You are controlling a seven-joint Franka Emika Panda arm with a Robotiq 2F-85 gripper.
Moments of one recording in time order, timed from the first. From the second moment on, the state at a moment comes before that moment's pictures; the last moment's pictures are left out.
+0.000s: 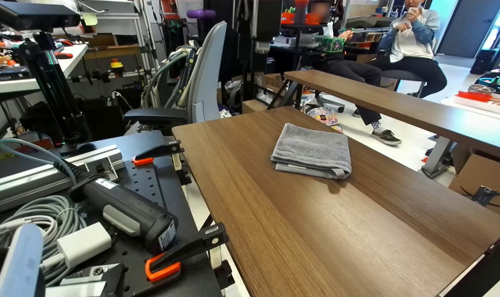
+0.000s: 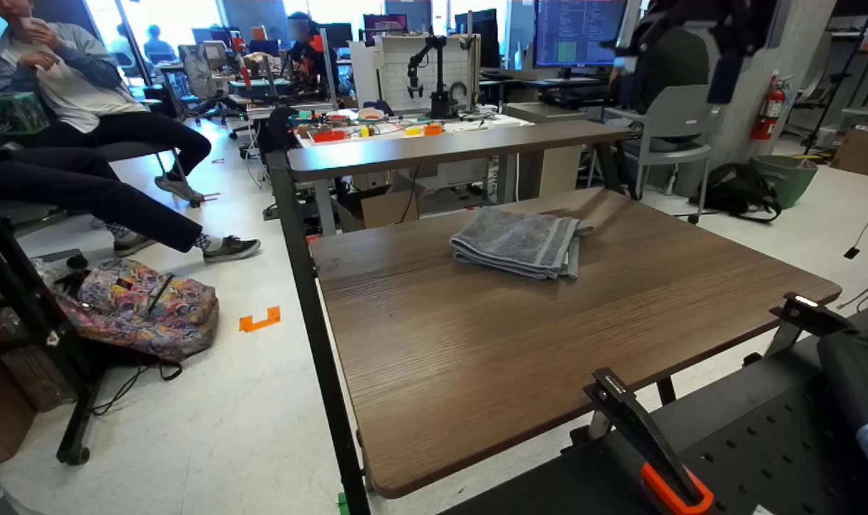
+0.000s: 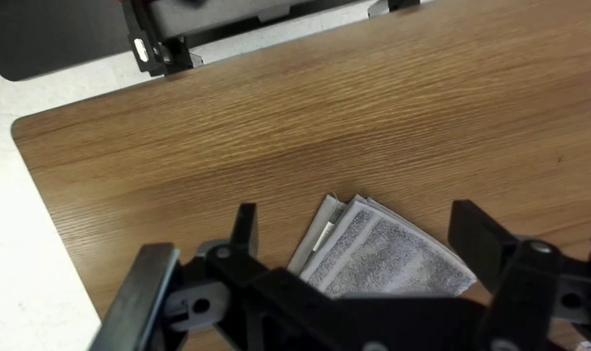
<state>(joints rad) -0.03 -0.06 0.04 -2.40 0.02 2.29 0.21</state>
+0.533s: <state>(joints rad) 0.03 0.29 0.03 -2.20 0.02 2.54 0.38</state>
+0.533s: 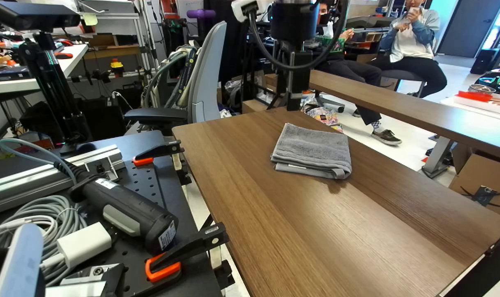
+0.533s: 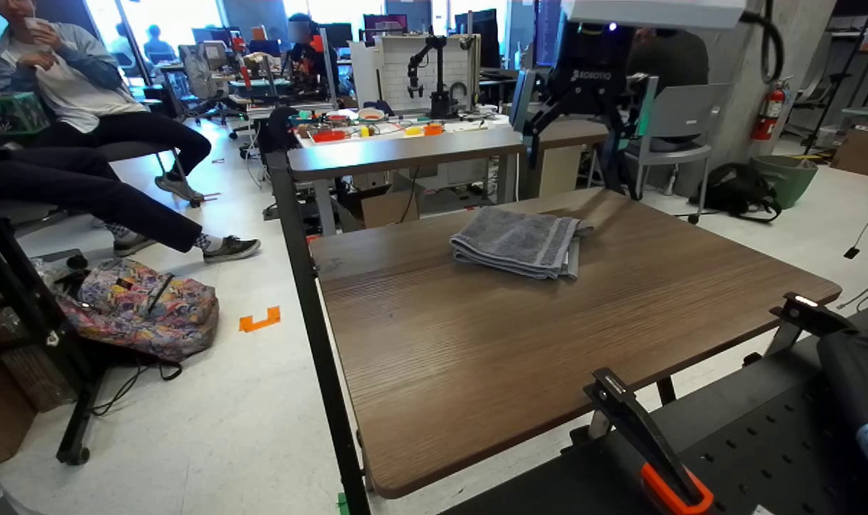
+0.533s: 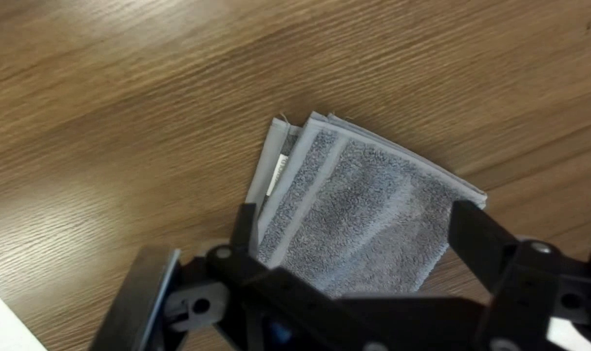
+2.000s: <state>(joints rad) 0.11 0.70 -0.05 -1.95 0.02 2.58 0.41</state>
